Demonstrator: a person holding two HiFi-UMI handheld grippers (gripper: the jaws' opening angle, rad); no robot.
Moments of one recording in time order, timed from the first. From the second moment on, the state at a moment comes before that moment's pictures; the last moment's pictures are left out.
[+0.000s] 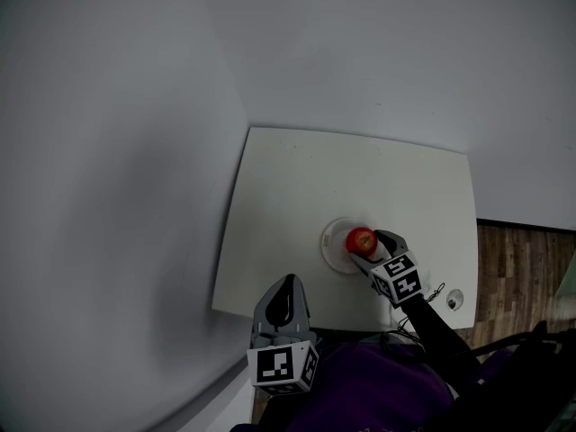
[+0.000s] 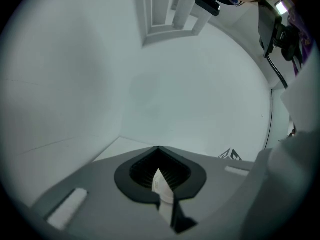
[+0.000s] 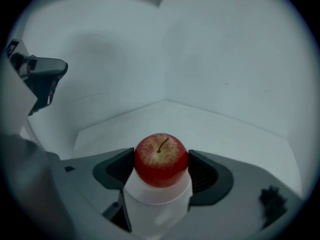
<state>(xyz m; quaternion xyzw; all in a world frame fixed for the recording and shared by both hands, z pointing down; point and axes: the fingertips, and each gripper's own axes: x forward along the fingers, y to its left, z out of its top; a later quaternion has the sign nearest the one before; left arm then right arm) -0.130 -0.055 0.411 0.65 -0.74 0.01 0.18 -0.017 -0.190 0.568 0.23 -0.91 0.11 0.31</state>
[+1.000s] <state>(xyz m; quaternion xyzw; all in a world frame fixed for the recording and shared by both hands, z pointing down) -0.145 -0.056 0.414 0.63 -0.75 0.01 0.19 -0.035 -0.182 0.585 0.19 -0.91 0.11 0.34</state>
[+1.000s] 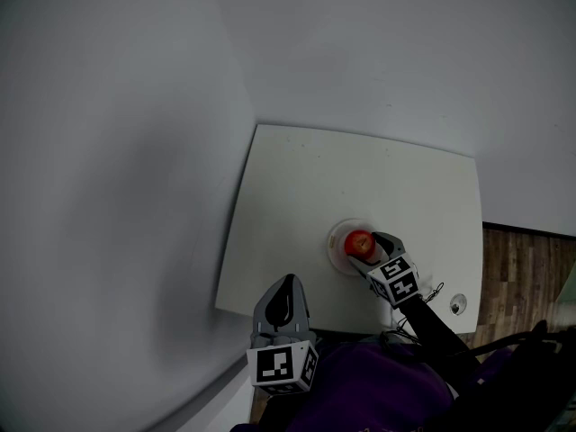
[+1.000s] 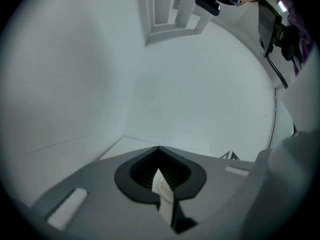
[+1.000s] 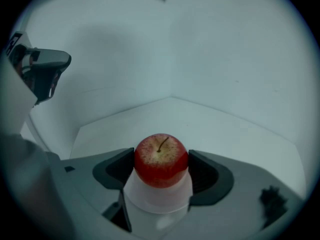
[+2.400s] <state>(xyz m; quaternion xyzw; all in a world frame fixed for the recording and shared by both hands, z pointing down) -0.134 -0.066 0.416 0.65 -0.73 0.01 0.19 -0.028 -0.190 0.535 0.22 -0.93 0.07 0.27</state>
